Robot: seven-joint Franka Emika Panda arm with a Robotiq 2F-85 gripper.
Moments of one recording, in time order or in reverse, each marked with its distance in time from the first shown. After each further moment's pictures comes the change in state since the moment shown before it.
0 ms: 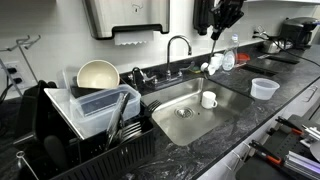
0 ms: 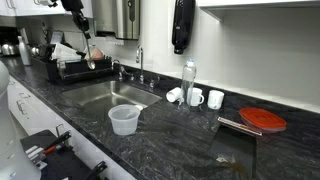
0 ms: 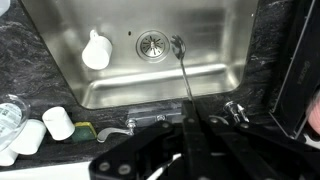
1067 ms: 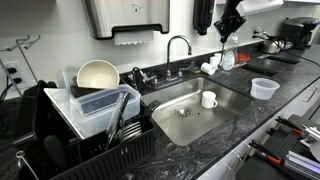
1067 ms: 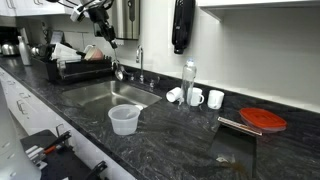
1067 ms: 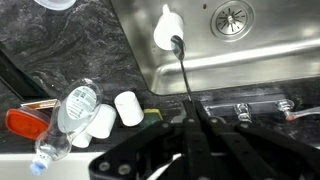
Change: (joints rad) arm -0.173 0.071 -0.036 -0.031 -0.248 0.001 0.036
